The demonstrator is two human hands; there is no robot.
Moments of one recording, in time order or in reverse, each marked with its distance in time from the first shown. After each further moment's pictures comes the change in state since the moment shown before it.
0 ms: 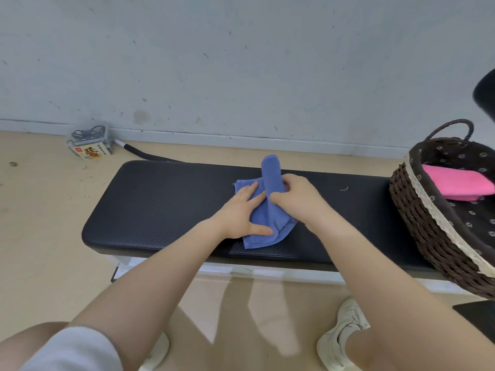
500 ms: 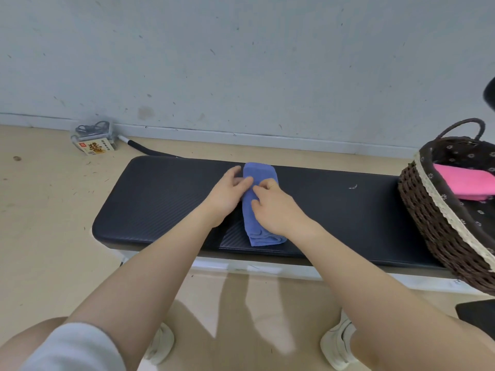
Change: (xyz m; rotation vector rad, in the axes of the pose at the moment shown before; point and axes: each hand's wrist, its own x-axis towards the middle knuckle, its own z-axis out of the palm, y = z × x) left_hand -0.006 -0.019 -0.021 -0.888 0.324 -0.336; right_hand -0.005 -0.016 0.052 -0.624 -0.146 -0.235
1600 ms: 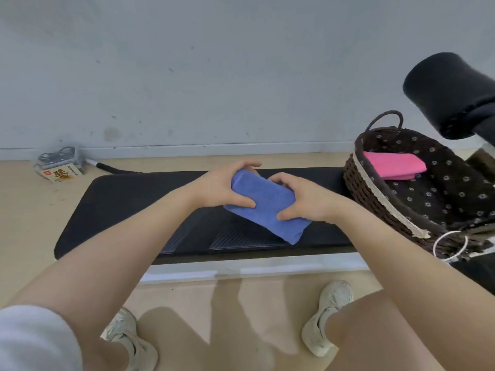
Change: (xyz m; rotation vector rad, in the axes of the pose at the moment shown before) left_hand -0.021 0.077 0.038 0.660 -0.389 0.357; right_hand -0.079 0.094 -0.071 0.458 -0.051 0.039
